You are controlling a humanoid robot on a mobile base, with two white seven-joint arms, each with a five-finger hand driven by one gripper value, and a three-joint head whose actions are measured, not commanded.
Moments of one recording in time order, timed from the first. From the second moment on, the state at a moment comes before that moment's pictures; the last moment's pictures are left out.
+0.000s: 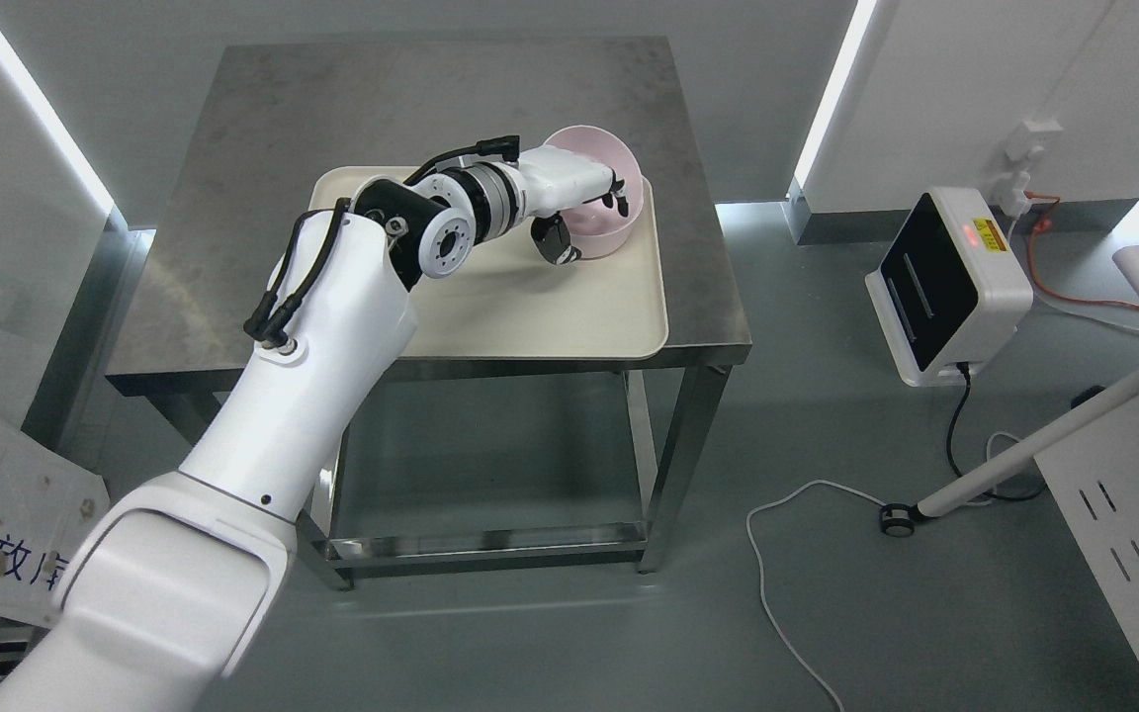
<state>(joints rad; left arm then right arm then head) -1.11 0.00 -0.49 -0.91 -0.99 -0.19 -0.62 0.00 0.00 0.00 0.00 0.05 0.04 0.01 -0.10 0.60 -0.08</state>
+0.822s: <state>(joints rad) -1.12 0.00 -0.52 -0.85 -0.99 -0.28 -0.61 0.00 0.00 0.00 0.00 0.00 0.04 0.01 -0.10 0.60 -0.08</state>
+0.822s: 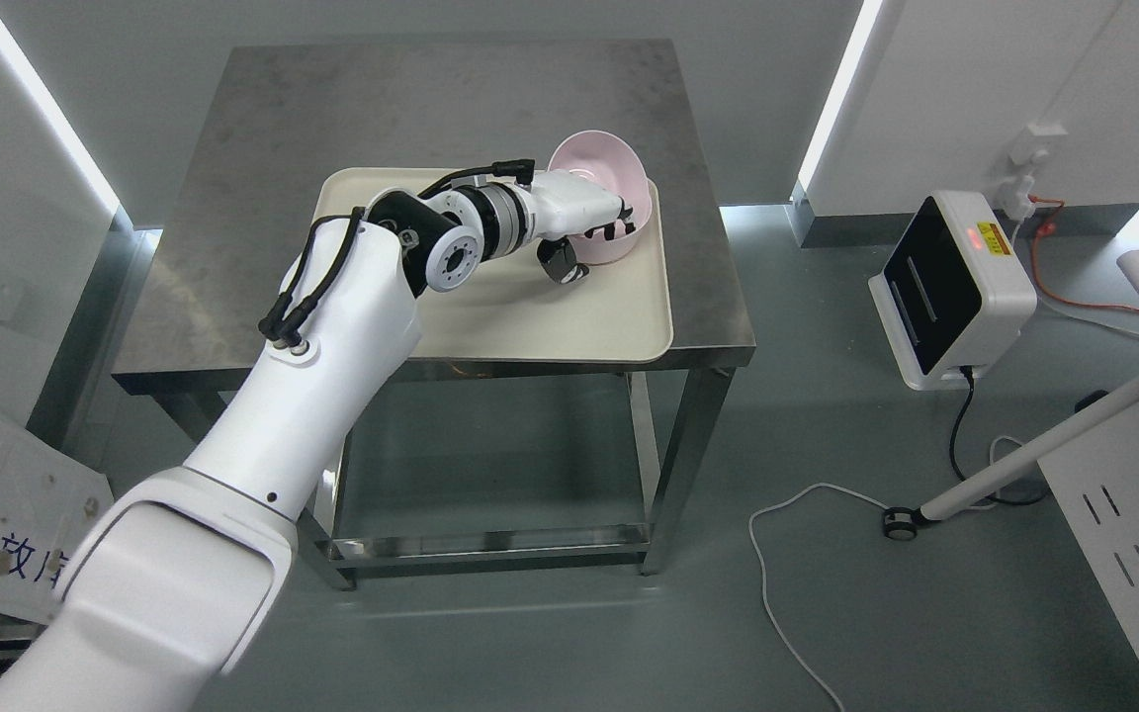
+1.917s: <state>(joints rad) -1.07 0.00 -0.33 -0.86 -0.97 -0.46 -0.64 0.00 0.00 0.00 0.00 0.00 0.03 0.01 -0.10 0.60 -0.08</state>
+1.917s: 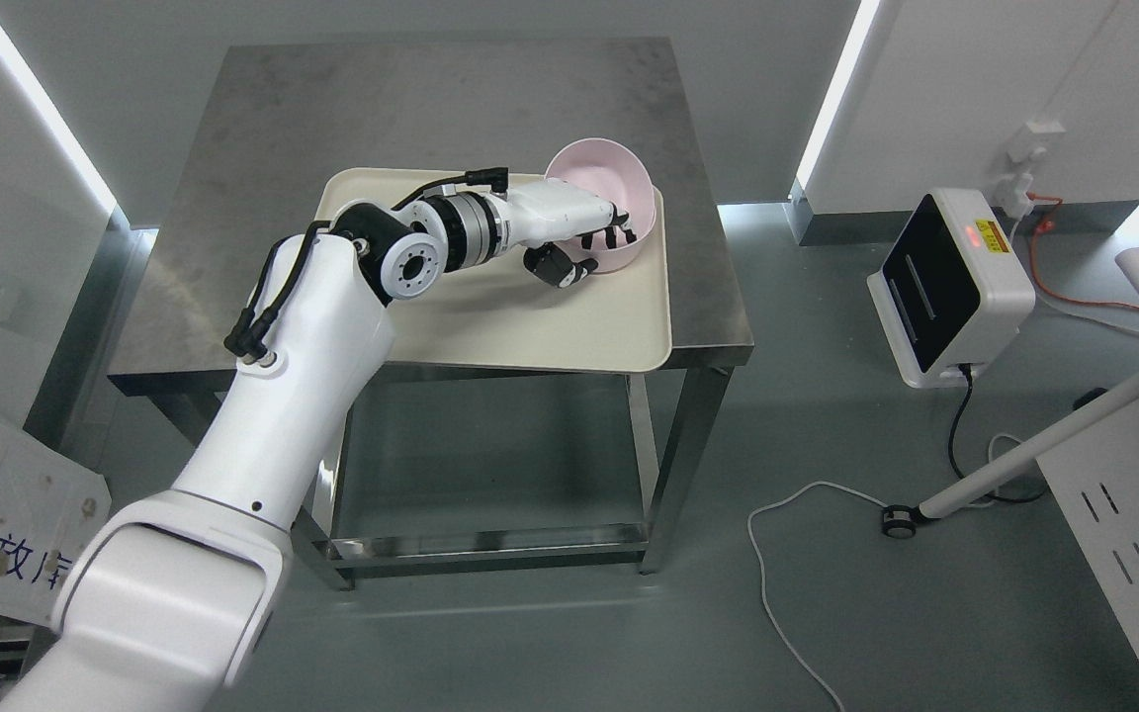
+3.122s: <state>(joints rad) -0.94 0.11 0.11 -1.12 -0.64 -0.73 -0.80 0.00 0.00 0.00 0.00 0.00 0.03 0.01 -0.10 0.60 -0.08</state>
